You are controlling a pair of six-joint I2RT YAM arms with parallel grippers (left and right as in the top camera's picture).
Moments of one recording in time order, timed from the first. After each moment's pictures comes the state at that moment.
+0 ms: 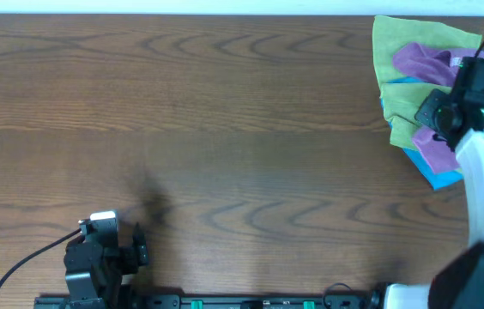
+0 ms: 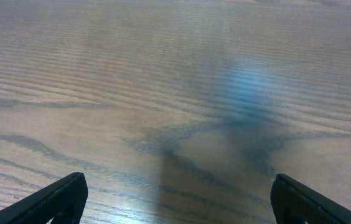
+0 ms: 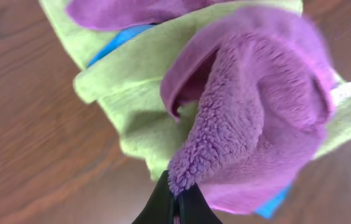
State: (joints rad) left arm 0.09 0.01 0.32 -1.02 -0.05 0.02; right arm -0.24 1.52 1.24 -0.69 0.15 0.30
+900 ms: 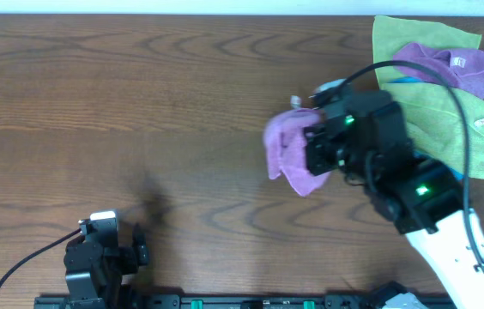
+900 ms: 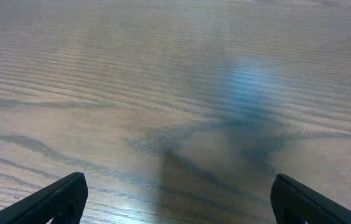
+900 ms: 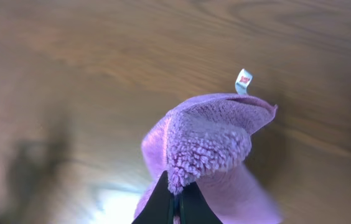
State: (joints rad) left arm 0.09 0.01 0.32 -1.02 -0.05 0.02; right arm 0.50 1.18 1.24 -0.80 -0.10 0.20
